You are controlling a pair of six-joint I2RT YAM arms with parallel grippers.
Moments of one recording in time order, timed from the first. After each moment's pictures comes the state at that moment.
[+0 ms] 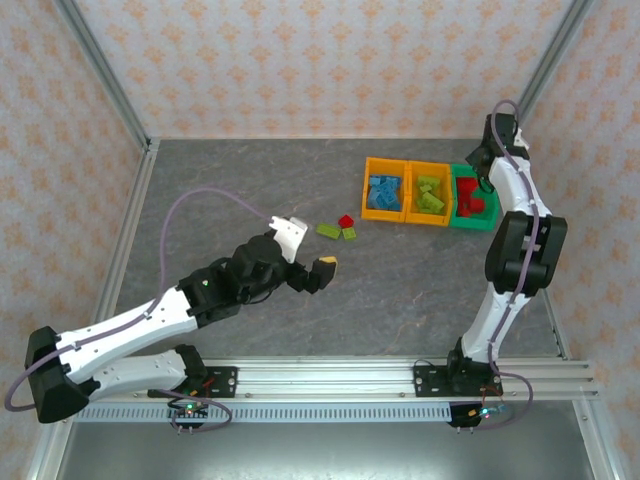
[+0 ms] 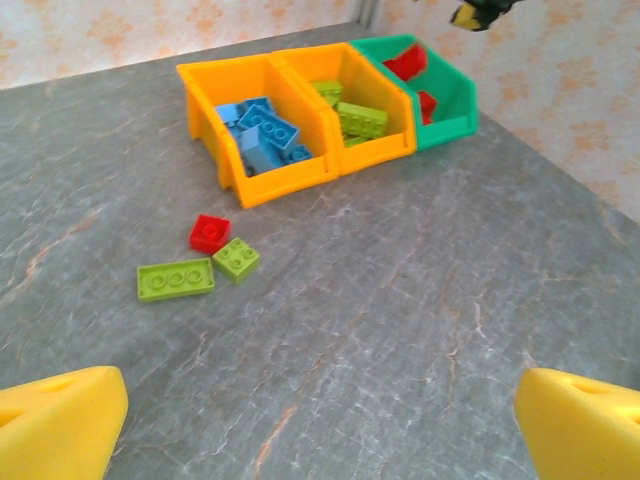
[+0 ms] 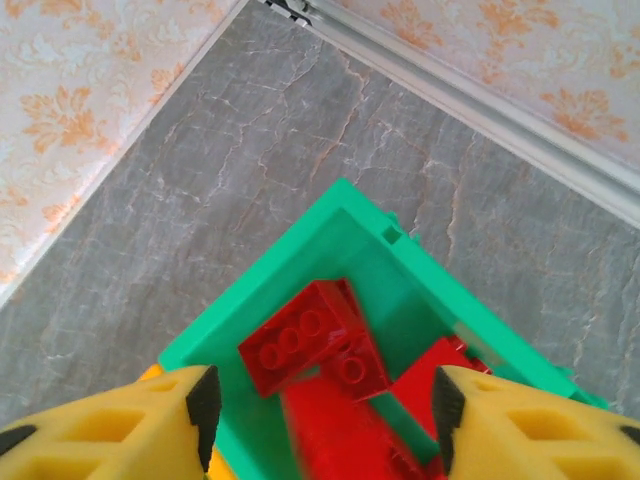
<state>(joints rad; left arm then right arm) -0.93 1.03 0.85 -0.28 -0.23 -0.32 -0.16 1.94 1.70 -0.65 0.21 0.69</state>
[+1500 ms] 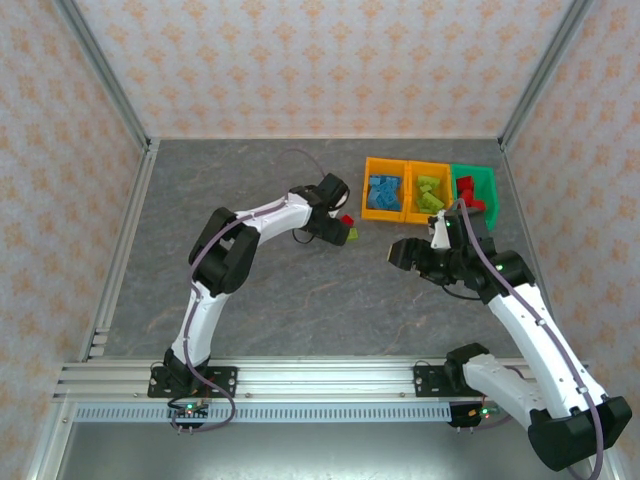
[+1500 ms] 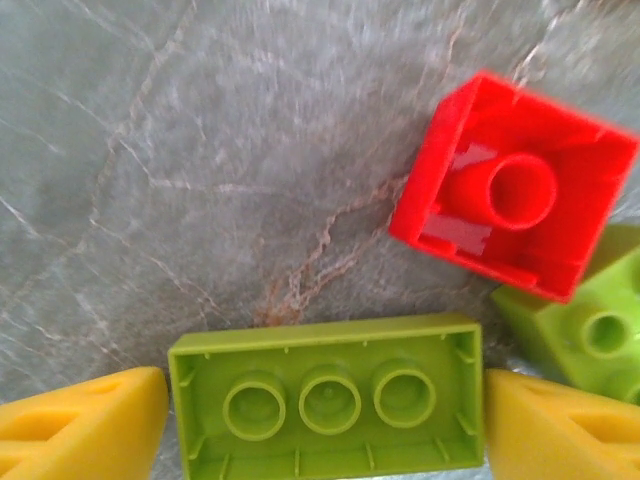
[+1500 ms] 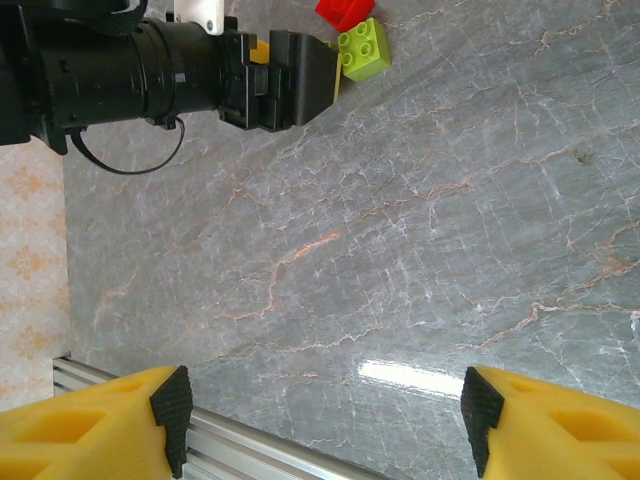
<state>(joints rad) -0.59 2.22 1.69 -0.68 -0.04 -0.21 0.32 0.89 0.94 -0.94 -0.38 0.63</state>
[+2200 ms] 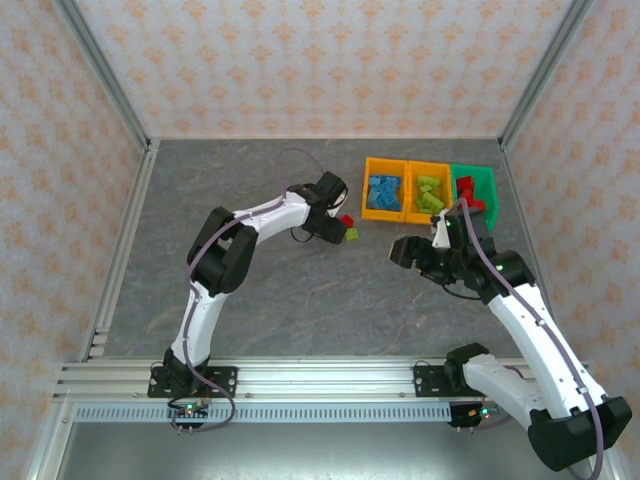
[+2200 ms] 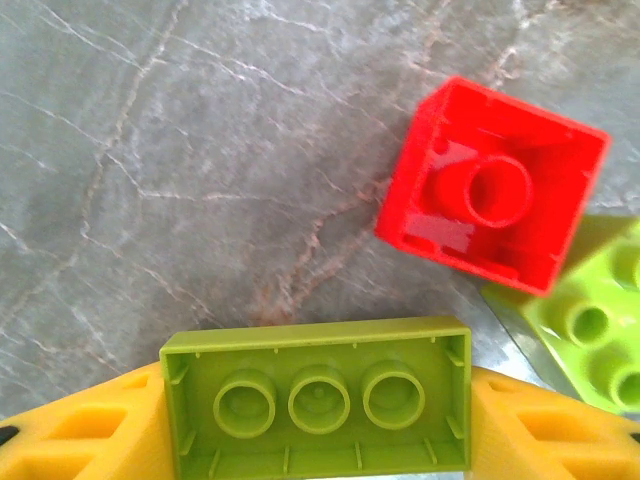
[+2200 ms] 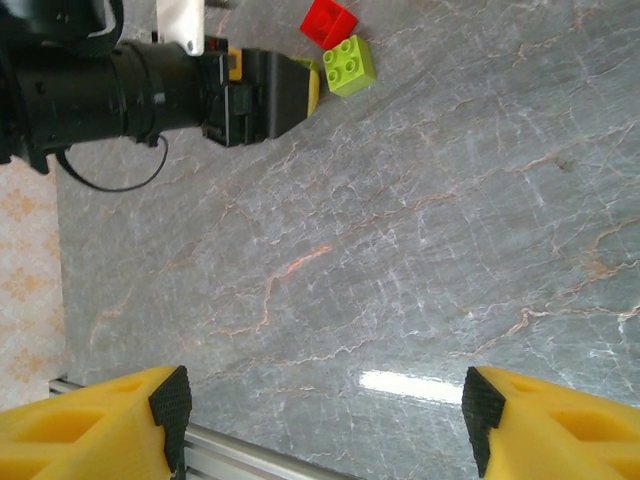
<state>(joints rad) -0.58 2.19 1.68 -0.68 0.02 -0.18 0.32 0.89 0.94 -0.93 -0.34 0.67</state>
